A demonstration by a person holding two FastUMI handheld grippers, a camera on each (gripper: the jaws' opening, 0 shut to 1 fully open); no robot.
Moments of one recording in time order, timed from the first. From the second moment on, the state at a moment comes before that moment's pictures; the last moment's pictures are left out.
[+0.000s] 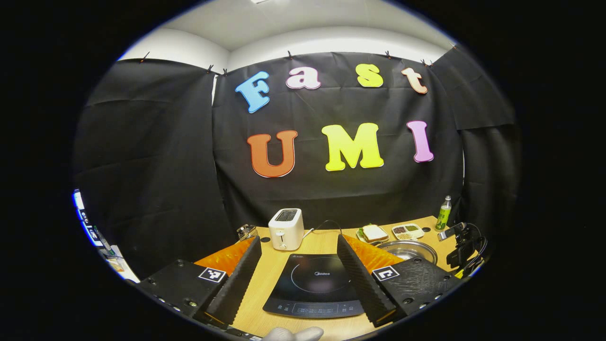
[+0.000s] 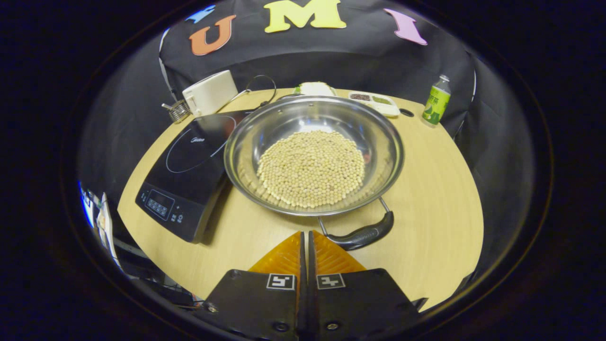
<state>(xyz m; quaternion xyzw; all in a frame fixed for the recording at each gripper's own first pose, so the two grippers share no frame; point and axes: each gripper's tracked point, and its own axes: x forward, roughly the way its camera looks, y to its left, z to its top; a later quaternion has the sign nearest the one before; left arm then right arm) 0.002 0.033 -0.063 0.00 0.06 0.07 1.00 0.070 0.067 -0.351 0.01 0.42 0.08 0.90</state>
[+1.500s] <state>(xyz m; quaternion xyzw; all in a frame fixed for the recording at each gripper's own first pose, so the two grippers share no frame) 0.043 0.000 -0.074 0.00 0.08 0.10 0.99 0.117 -0.043 -0.361 0.01 0.46 0.06 0.89</state>
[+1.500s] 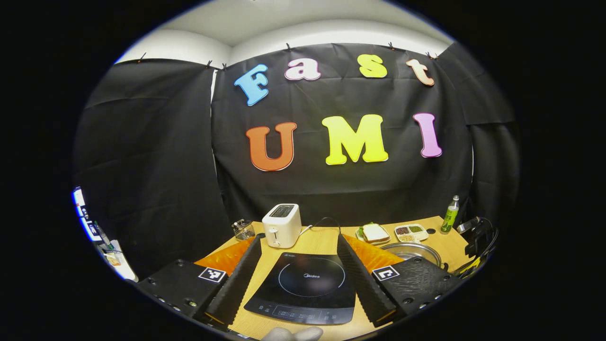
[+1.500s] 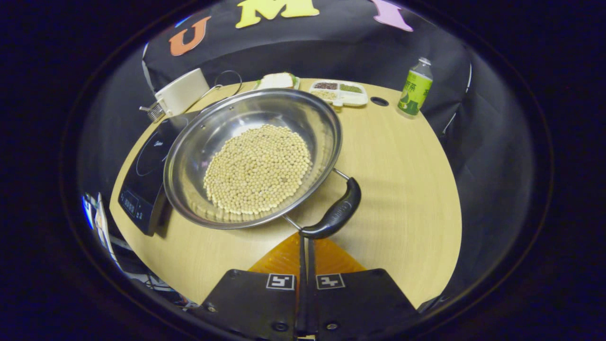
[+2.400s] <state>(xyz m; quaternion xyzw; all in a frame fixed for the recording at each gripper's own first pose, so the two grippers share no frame) 0.045 -0.015 -0.083 0.02 0.11 0.12 0.99 0.216 -0.112 -0.350 0.02 0.44 0.02 0.90</state>
